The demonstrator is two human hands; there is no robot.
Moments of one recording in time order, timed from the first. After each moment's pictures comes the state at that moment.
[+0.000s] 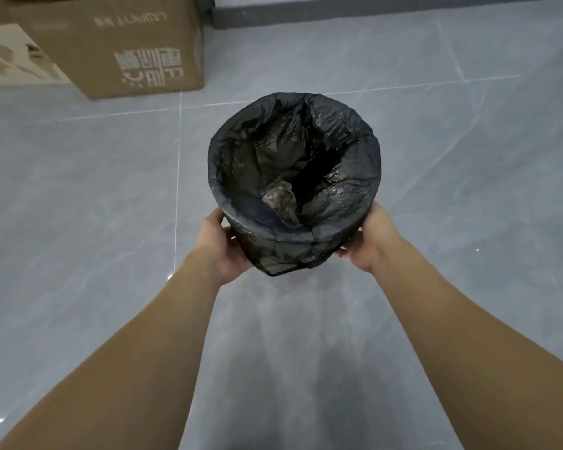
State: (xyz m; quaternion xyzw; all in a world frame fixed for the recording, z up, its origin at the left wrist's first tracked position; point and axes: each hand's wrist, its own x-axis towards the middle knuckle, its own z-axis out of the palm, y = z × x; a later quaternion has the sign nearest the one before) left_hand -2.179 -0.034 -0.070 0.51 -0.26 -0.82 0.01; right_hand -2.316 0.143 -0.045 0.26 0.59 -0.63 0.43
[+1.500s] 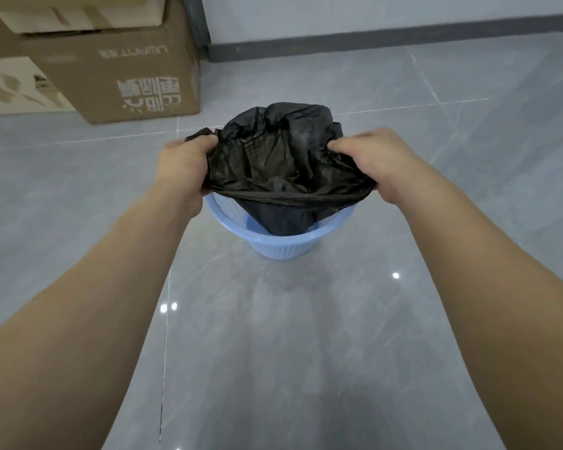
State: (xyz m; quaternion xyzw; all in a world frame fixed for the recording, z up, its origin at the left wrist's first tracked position) left_hand -2.225 -0.078 0.024 0.47 -0.55 -0.66 0.21; right_hand -2.366 0.120 0.038 -0.06 0.82 -0.50 0.26
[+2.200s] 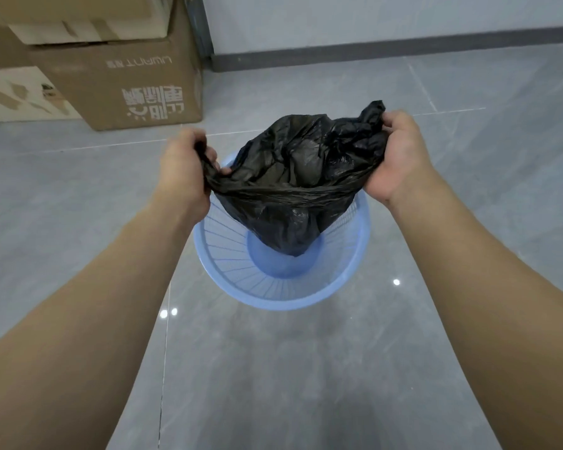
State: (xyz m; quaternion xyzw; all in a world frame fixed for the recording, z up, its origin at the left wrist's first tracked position) left_hand -2.226 -0.073 0.033 0.38 -0.44 -0.77 0.26; right_hand -2.371 0.120 0.051 0.06 0.42 -0.83 0.36
